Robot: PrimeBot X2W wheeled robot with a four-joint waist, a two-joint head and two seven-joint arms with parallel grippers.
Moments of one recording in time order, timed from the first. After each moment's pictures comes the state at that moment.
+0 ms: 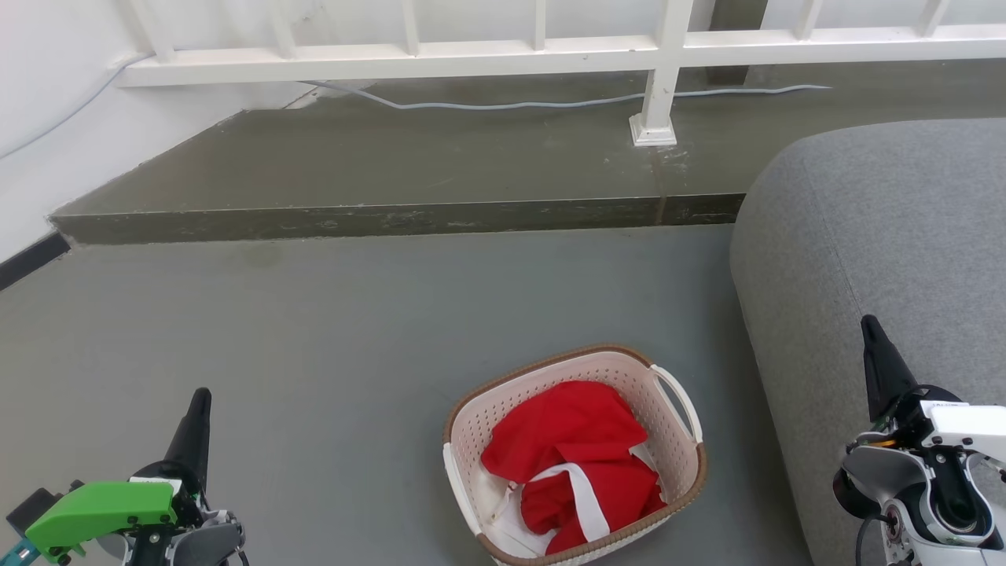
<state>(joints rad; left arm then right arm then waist) -0.04 0.08 0.03 0.27 -1.66 -0.12 0.06 -0.05 -0.06 -0.10 0.28 1.64 0.12 0.08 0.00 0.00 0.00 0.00</state>
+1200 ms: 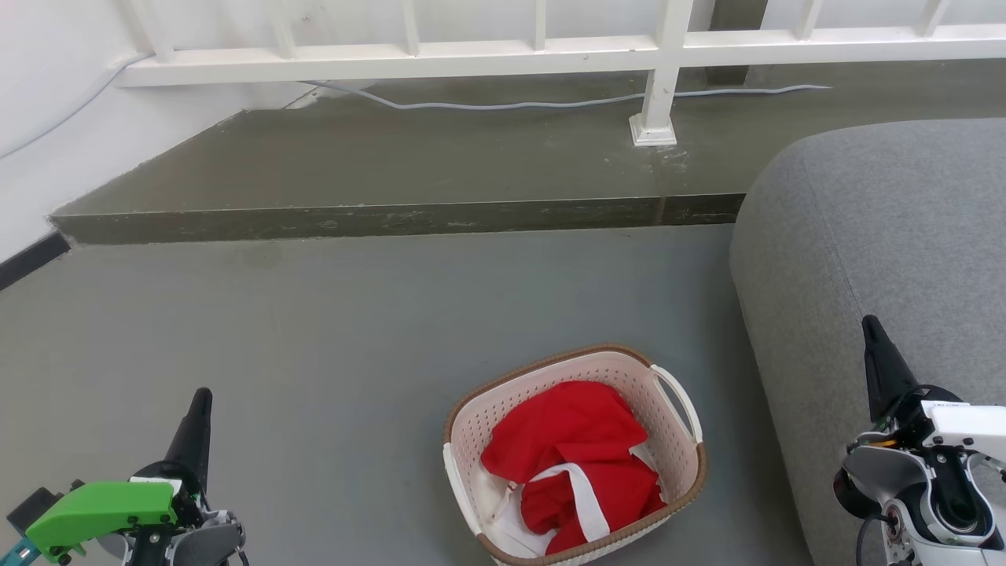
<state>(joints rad) -0.04 0.07 0.03 0.27 -1.66 -0.12 0.07 -0.05 -0.06 -0.10 0.28 1.64 0.12 0.08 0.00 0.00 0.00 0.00</state>
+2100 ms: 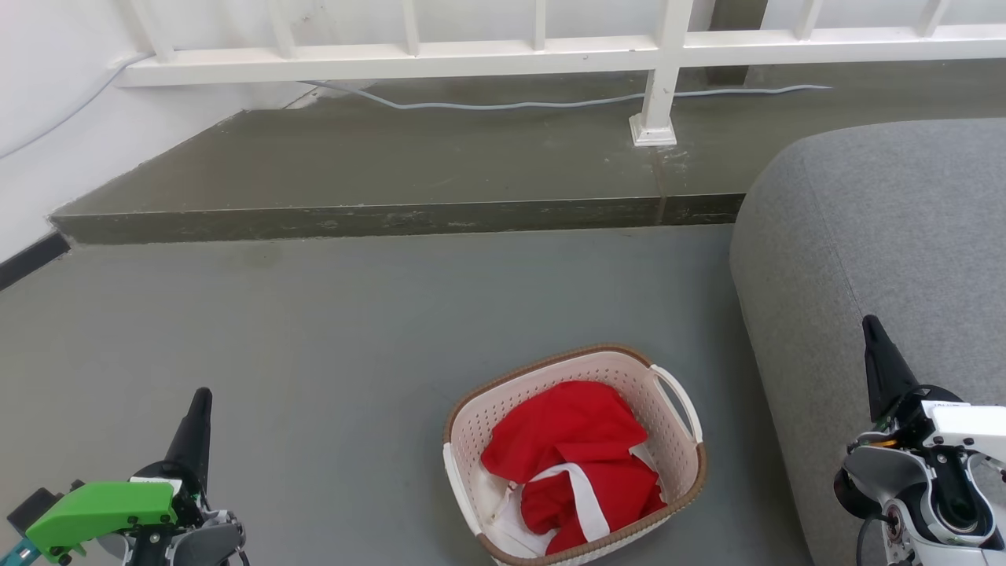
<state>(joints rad) -0.04 0.07 0.03 0.27 -1.66 -0.12 0.07 -0.05 -0.06 -0.10 0.28 1.64 0.12 0.08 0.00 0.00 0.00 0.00</state>
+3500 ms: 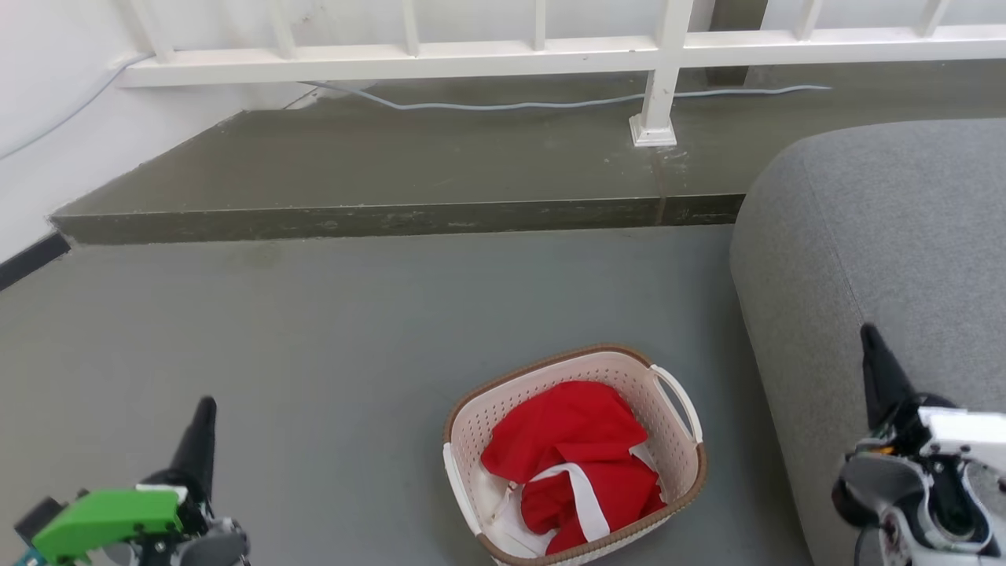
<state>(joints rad) -0.04 0.07 0.03 0.28 -1.66 -0.12 0.07 -0.05 -0.06 -0.11 0.28 1.64 0.12 0.08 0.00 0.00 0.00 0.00</state>
